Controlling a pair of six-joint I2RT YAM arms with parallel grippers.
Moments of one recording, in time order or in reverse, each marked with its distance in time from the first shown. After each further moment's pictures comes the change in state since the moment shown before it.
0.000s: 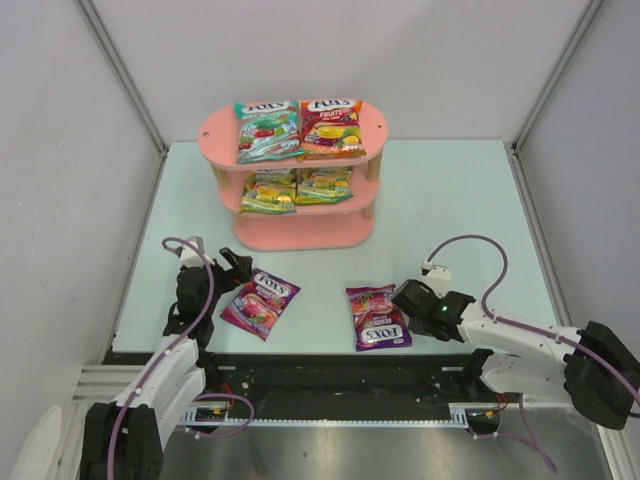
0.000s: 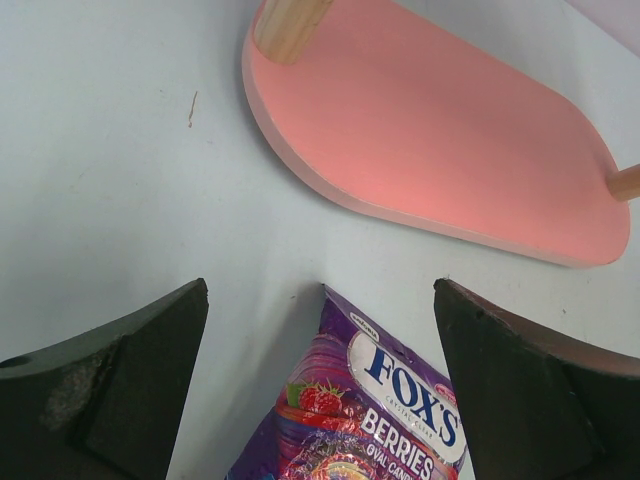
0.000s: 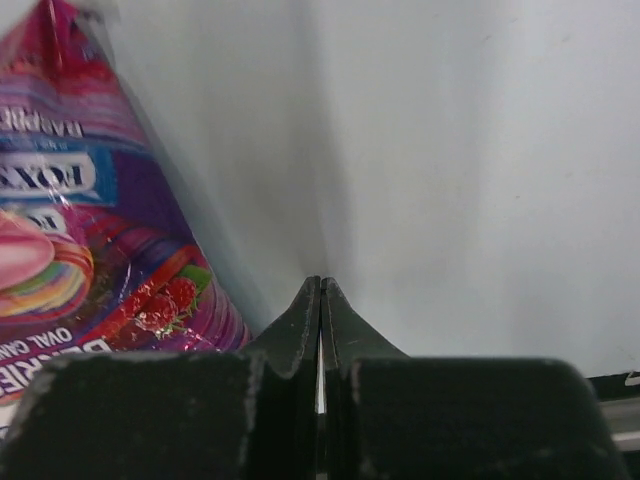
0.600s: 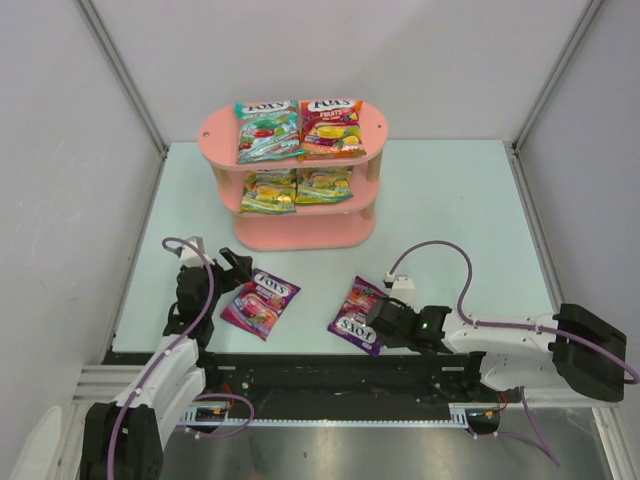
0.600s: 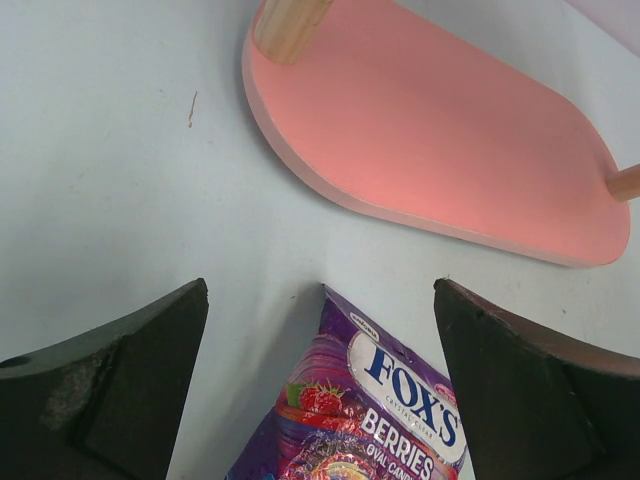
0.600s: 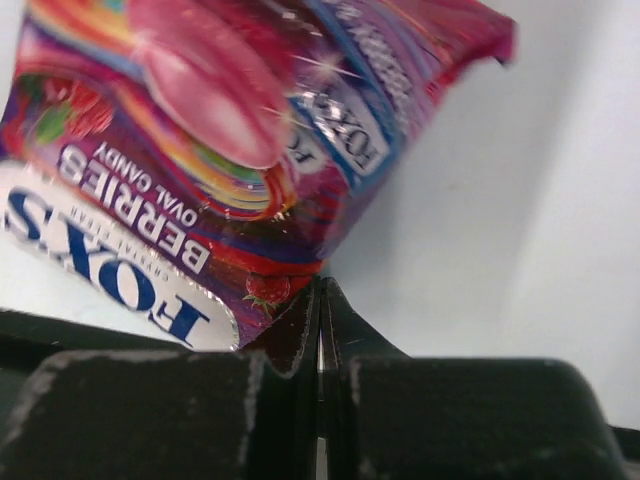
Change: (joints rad) left arm 0.000 0.000 0.000 0.000 0.000 0.000; right arm 0.274 0.124 0.010 0.212 -0.063 0.012
